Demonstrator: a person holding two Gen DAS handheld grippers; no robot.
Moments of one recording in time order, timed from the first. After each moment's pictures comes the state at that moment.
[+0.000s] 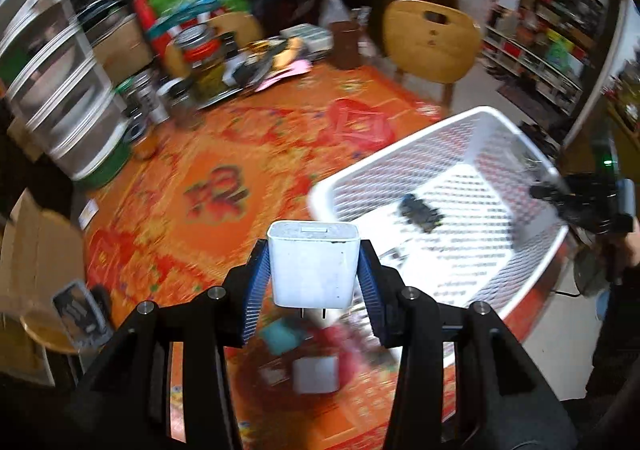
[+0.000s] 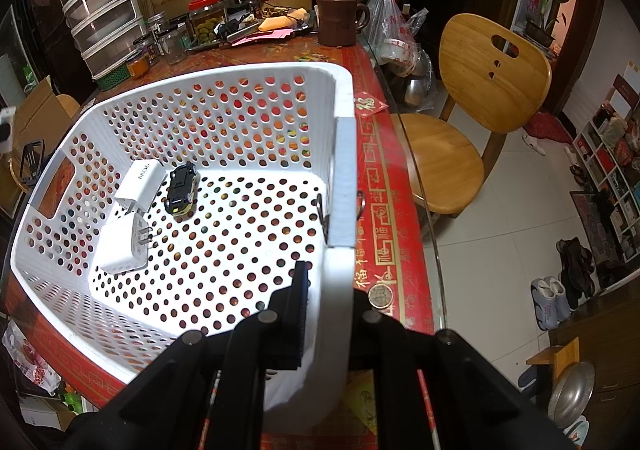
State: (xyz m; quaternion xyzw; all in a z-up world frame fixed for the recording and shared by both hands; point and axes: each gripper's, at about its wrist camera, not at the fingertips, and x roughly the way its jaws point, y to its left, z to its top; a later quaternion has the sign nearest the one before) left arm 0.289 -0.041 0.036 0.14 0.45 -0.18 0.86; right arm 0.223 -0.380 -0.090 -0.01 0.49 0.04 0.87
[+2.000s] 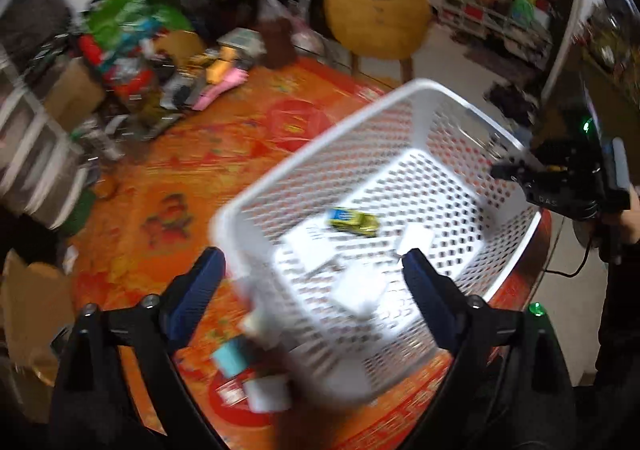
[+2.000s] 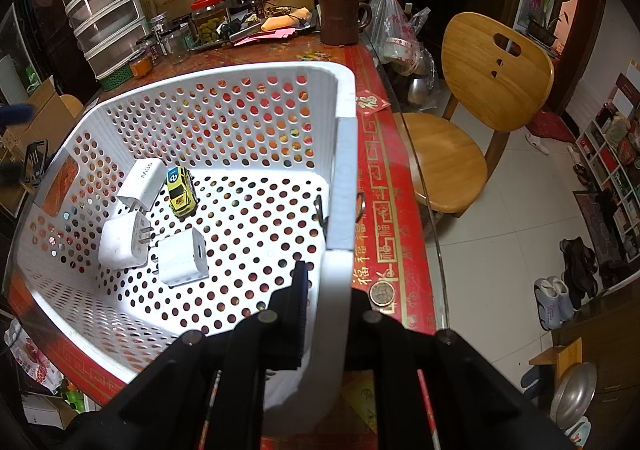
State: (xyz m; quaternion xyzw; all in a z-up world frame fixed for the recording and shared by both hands) left arm 0.273 -0.109 0.030 0.21 0.44 -0.21 0.85; right arm 0.225 -0.380 -0.088 0.00 0.49 0.05 0.87
